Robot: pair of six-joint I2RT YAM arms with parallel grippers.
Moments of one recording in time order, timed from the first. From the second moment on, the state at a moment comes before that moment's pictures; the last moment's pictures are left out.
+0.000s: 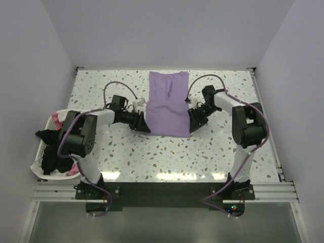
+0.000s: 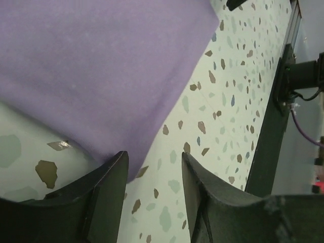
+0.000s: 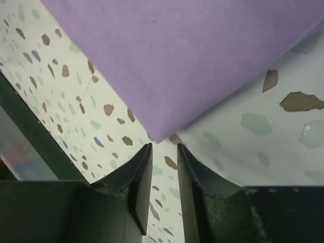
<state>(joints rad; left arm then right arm) -0.22 1.86 0.95 -0.13 0.98 0.01 0.22 2.01 1.37 -0.90 -0.65 -0.36</state>
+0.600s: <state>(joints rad) -0.42 1.38 0.67 -0.19 0.60 1.11 0.53 1.56 0.97 -0.54 -0.23 -0.85</state>
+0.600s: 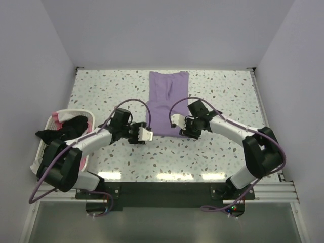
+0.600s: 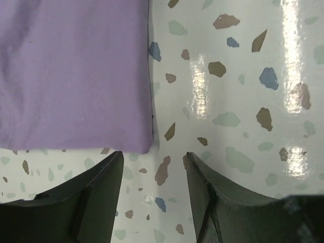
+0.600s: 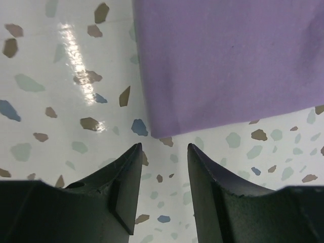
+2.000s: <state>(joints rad) -0.48 1.58 0.73 -0.10 0.49 1.23 0.54 1.70 0.99 -0.50 -0.23 -0.96</state>
